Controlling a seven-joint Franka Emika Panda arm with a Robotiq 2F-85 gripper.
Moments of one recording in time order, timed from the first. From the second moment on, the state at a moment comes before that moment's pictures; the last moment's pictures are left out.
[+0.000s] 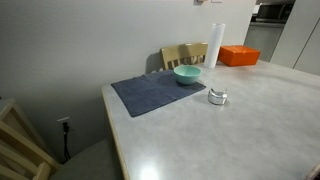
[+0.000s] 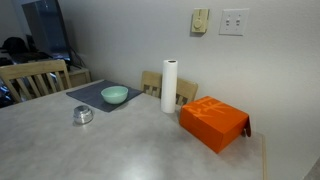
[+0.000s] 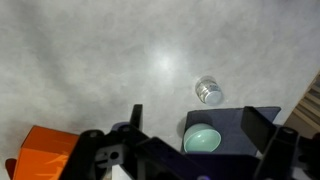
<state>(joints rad) 0.02 -0.81 -0.31 -2.50 0.00 1.89 -0.35</state>
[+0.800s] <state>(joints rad) 0.02 -0.81 -0.31 -2.51 0.00 1.89 -0.35</state>
